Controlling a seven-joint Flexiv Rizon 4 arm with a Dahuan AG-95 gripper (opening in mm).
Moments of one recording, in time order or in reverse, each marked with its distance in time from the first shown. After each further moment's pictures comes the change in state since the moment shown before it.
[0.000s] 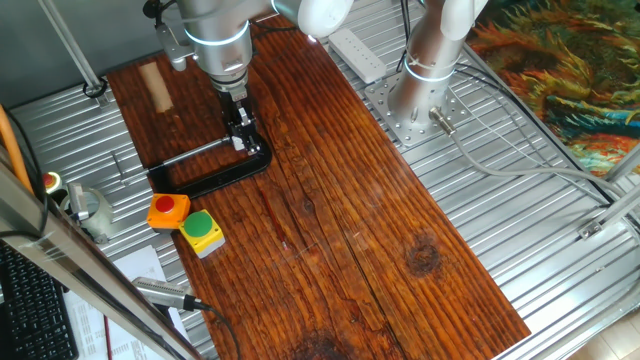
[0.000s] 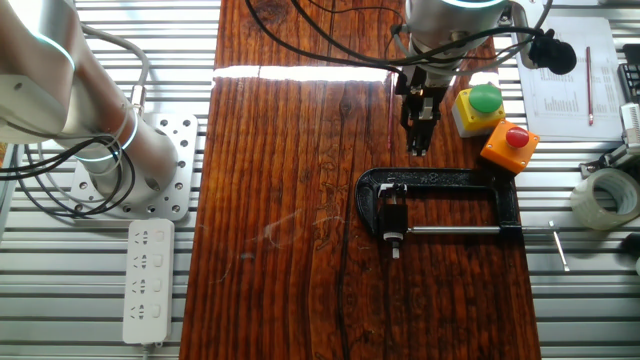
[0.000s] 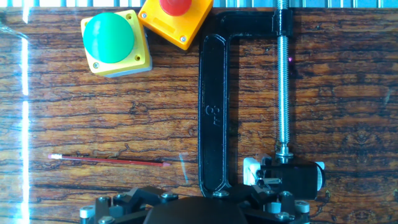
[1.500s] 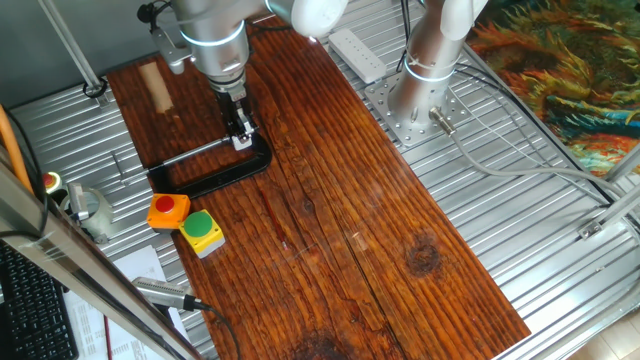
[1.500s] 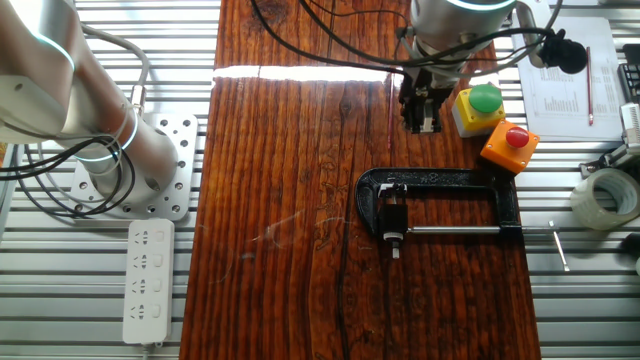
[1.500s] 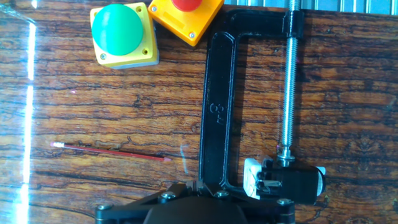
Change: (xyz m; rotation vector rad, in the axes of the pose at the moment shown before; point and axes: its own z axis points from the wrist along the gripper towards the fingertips) arm -0.001 0.000 0.000 -0.011 0.022 -0.065
